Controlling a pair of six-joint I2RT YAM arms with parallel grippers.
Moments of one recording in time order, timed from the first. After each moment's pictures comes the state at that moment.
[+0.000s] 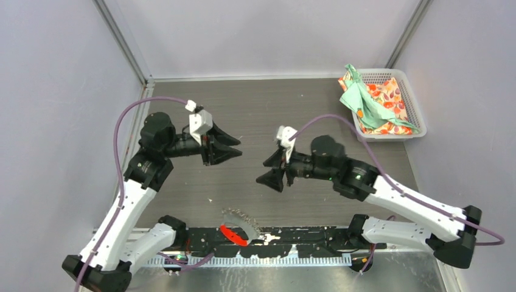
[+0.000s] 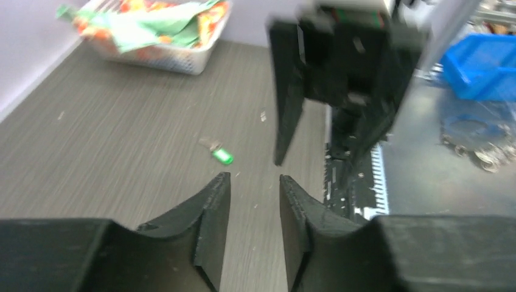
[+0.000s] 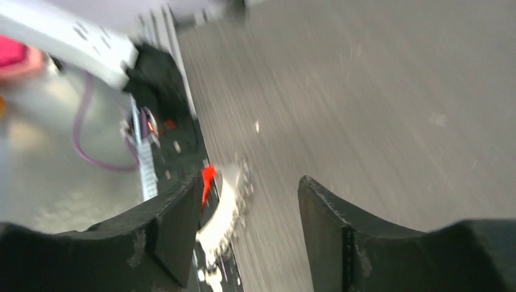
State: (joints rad) left arm -0.44 0.87 1.04 -0.25 1.00 0.04; right arm 1.01 0.96 1.02 -0.25 -0.29 0.11
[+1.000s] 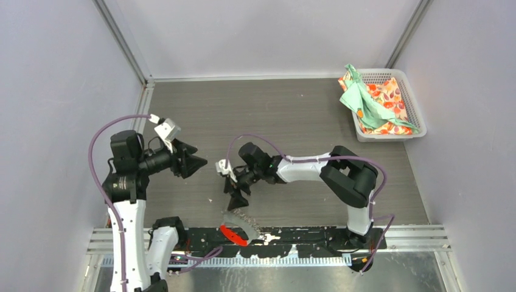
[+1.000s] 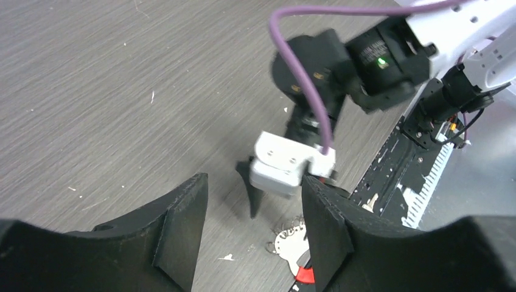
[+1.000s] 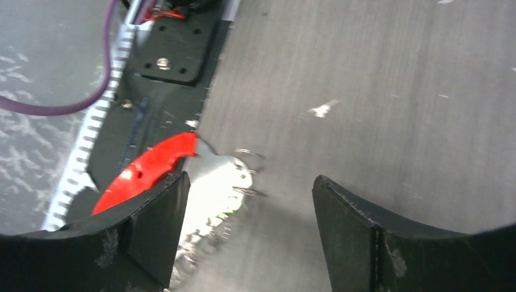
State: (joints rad) left arm 0.16 0.73 1.02 -0.85 1.02 0.28; right arm 1.03 1.88 1.05 0.18 -0.84 -0.24
